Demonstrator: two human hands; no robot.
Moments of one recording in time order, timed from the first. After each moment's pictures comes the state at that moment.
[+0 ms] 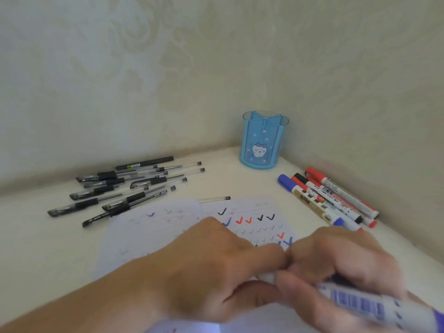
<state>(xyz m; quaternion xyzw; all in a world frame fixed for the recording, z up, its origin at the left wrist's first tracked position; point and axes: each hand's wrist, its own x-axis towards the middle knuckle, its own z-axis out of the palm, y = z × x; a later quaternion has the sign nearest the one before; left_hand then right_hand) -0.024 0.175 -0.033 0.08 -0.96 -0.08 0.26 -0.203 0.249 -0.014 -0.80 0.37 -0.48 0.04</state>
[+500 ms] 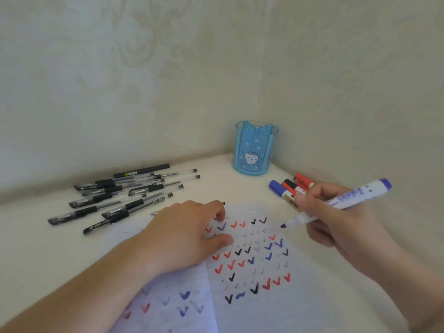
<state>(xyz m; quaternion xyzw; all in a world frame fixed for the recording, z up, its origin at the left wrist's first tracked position) -0.014 0.138 -0.038 0.46 -0.88 -0.07 0.10 -0.258 0.207 -0.016 -0.53 0.54 -0.53 0.37</state>
